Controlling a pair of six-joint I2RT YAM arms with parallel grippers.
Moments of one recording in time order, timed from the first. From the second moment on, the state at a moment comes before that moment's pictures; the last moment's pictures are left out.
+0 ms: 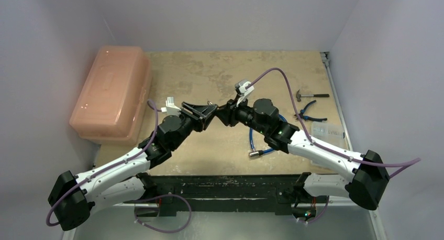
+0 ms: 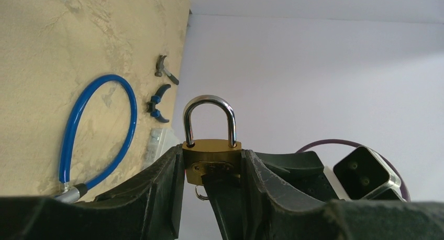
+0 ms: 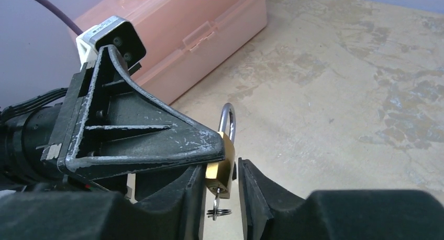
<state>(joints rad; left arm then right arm) -0.83 0.93 0.55 0.26 -0.28 -1.59 0.86 1.19 0.84 0.22 -0.02 0.32</state>
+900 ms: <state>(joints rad) -0.84 0.82 0.47 0.33 -0.25 -1.53 0.86 0.97 0.74 0.19 -0.07 0.39</state>
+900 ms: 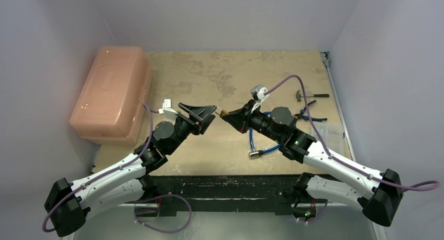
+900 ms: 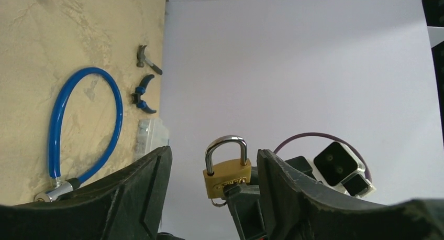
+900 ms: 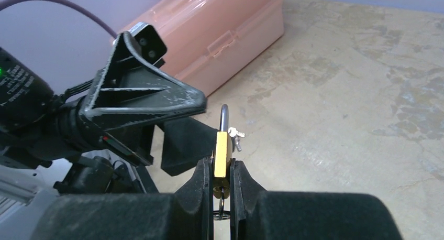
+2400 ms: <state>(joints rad) -0.83 1.02 0.66 0.14 -0.10 -1.39 0.87 0.99 0.75 0.02 -0.02 0.14</state>
